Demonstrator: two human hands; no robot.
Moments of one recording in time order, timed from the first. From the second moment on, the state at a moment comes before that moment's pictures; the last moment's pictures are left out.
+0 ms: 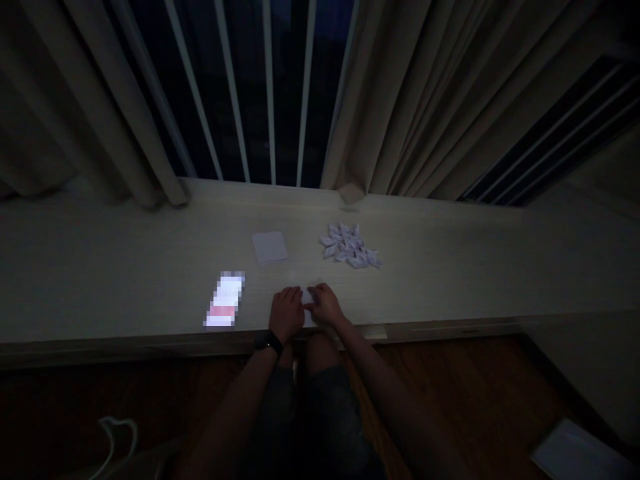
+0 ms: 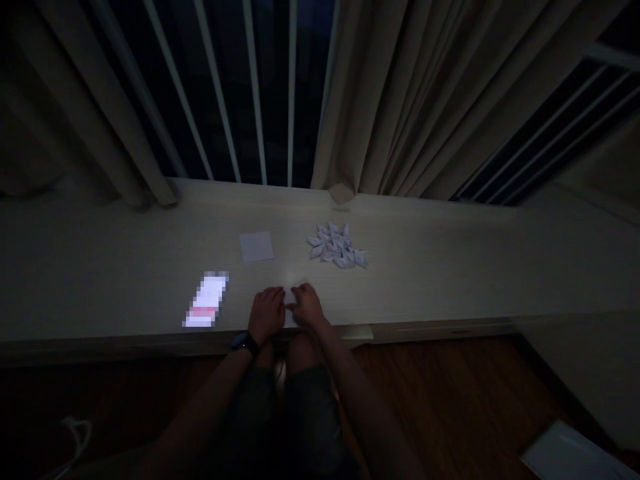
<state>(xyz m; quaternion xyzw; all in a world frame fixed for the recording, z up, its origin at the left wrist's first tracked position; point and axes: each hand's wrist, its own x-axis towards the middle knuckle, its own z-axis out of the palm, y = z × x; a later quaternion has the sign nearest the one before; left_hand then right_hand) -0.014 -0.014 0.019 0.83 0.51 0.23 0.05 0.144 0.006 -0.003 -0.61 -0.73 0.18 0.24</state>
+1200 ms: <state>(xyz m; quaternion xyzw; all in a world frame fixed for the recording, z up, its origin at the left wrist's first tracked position) -0.020 0.000 0.012 0.62 0.56 0.44 0.32 0.169 -0.013 0.000 -0.56 -0.41 0.51 0.51</state>
